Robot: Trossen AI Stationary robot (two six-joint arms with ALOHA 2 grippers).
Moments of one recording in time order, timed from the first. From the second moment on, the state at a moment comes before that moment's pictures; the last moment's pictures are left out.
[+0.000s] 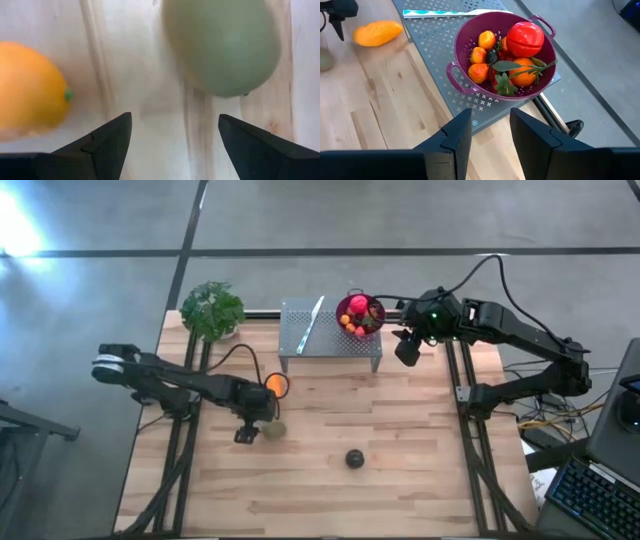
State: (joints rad) left arm -0.07 1.35 0.64 -0.56 0.09 0.07; right arm -0.33 1.17 1.36 -0.99 0.21 0.07
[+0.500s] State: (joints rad) left arm -0.17 1.38 0.65 -0.56 0.14 -0.26; right arm -0.33 1.17 1.36 -0.99 0.21 0.05
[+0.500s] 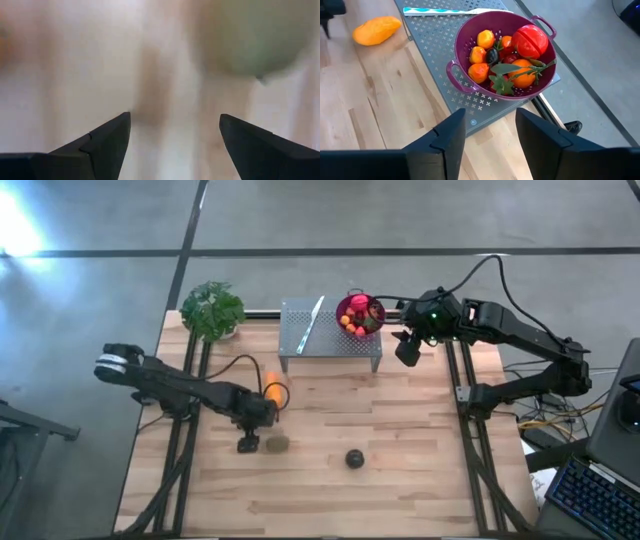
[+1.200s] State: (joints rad) left arm -0.26 1.42 0.76 -0.46 0.04 -0.32; right arm -0.33 1.17 1.35 -0.99 0.21 0.04
